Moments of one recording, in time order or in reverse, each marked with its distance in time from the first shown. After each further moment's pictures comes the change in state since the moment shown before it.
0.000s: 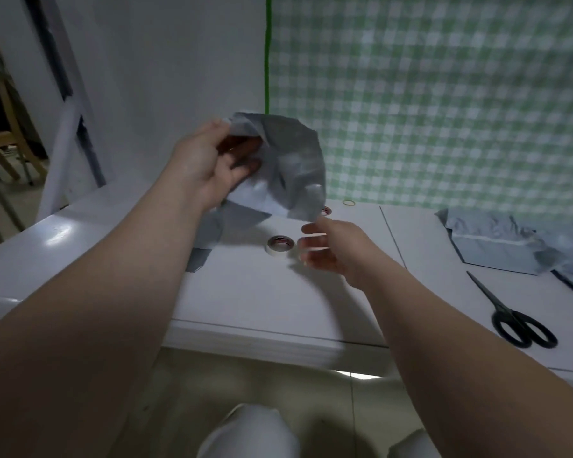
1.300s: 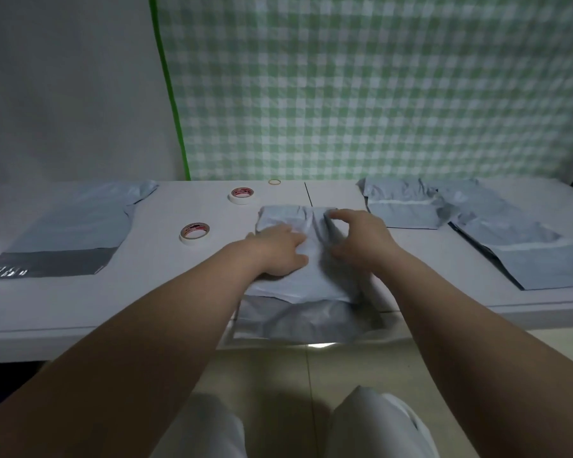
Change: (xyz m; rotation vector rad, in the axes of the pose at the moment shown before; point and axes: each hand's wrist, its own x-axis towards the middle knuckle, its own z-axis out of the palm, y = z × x) left_hand -0.047 -0.183 0.093 1.952 -0.861 -0.097; right_hand -0.040 0.033 -0.143 -1.007 0.365 -0.212
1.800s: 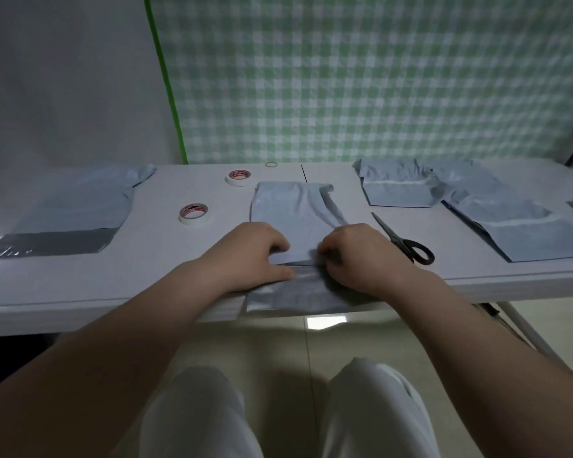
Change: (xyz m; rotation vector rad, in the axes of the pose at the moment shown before) left_hand -0.072 -0.009 0.020 -0.092 0.321 0.165; right_hand -0.063 0.000 0.001 -0.317 -0.107 -0.319
